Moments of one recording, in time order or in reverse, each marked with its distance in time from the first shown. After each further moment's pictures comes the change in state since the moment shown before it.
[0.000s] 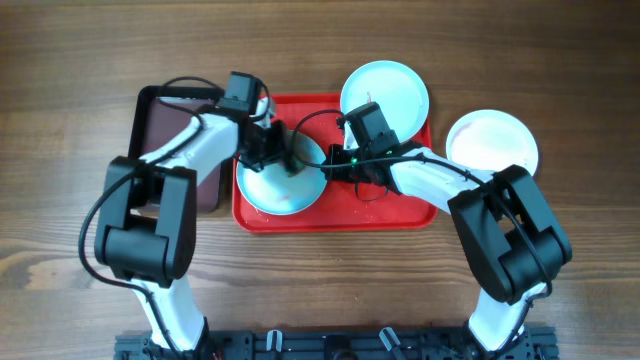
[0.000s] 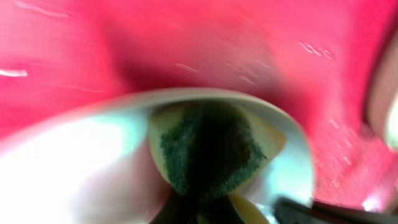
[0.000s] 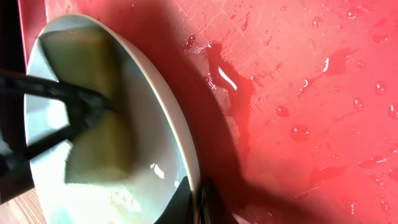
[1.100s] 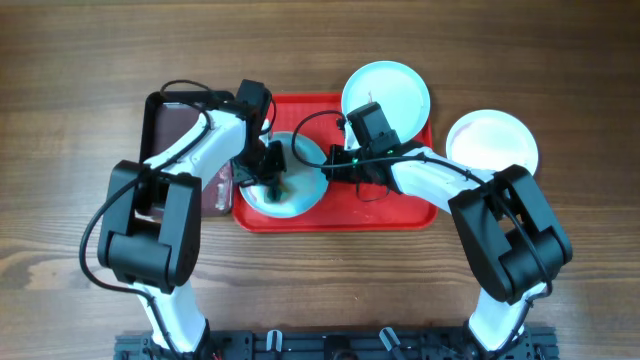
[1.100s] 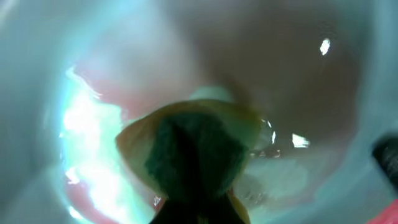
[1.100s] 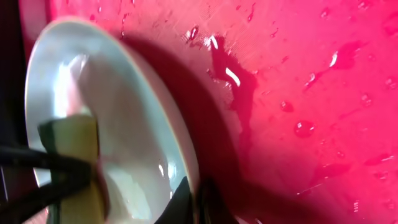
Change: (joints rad) left arm -0.060 -0.018 0.043 -0.301 -0.182 0.063; right arm -0.002 0.001 0.000 -0.006 -0.009 -0.011
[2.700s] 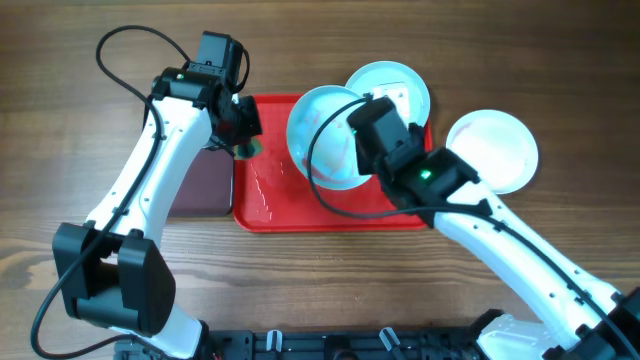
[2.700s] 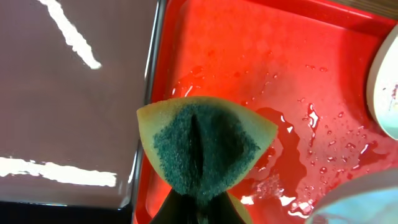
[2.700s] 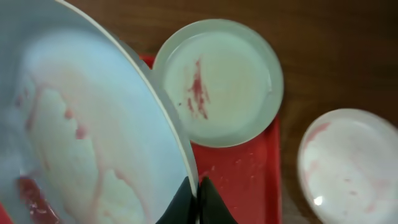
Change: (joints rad) left arm 0.058 -0.223 0.208 -0.187 -0.178 0.002; right arm 0.166 -0.497 0.146 -0.546 0.863 -0.208
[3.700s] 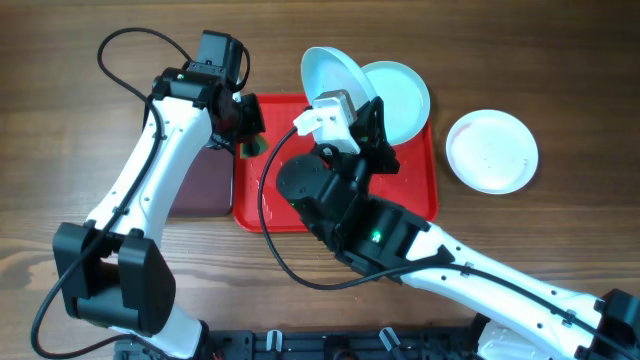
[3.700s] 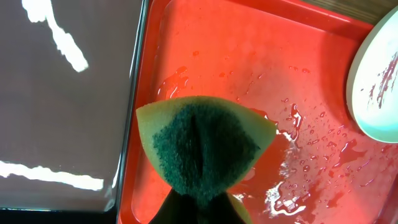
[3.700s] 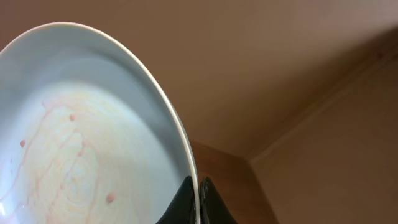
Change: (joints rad) left arm 0.000 0.001 -0.001 0.020 0.045 -0.019; right arm 0.362 0.000 0.006 0.493 0.922 -0.618
